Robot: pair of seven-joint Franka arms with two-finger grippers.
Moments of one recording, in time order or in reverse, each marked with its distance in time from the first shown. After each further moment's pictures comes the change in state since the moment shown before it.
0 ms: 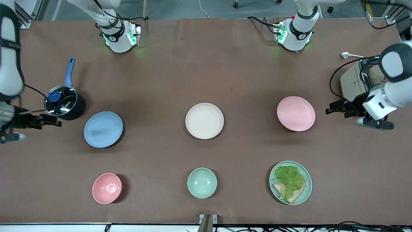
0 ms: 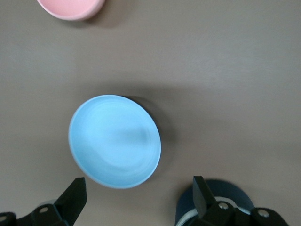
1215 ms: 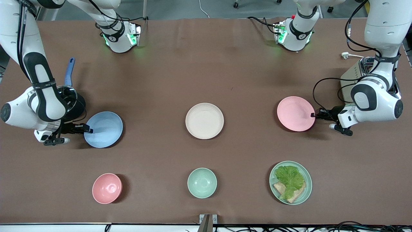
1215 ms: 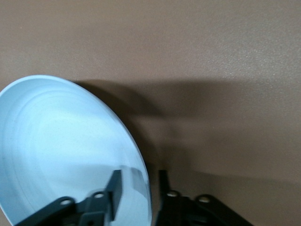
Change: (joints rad) left arm 0.008 0.299 0.082 -0.104 -0.185 0.109 0.404; right arm -0.003 0.186 0.003 -0.195 0.233 0.322 -0.186
